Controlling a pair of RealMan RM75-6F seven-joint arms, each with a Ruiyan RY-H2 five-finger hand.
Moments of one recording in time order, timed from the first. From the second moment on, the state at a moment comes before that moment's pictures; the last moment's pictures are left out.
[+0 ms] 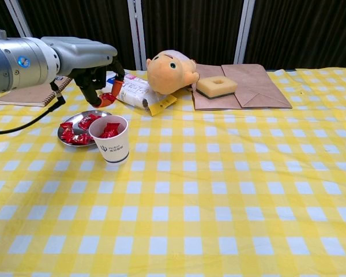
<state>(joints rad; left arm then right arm) -1.01 -1.42 -0.17 -1.69 0.69 1.01 0.78 0.08 -1.21 0.06 -1.28 -1.61 1.63 0.68</state>
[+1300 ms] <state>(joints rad) -1.00 -1.42 -0.14 -1.72 0.69 1.05 0.71 0.08 -1.21 0.06 -1.28 -1.61 1.64 0.69</state>
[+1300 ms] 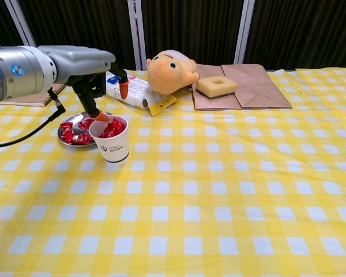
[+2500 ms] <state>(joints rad) -0.98 -1.55 -0.11 -1.36 0.50 0.94 0.74 0.09 -1.21 0.05 -1.28 -1.61 1.62 0.69</state>
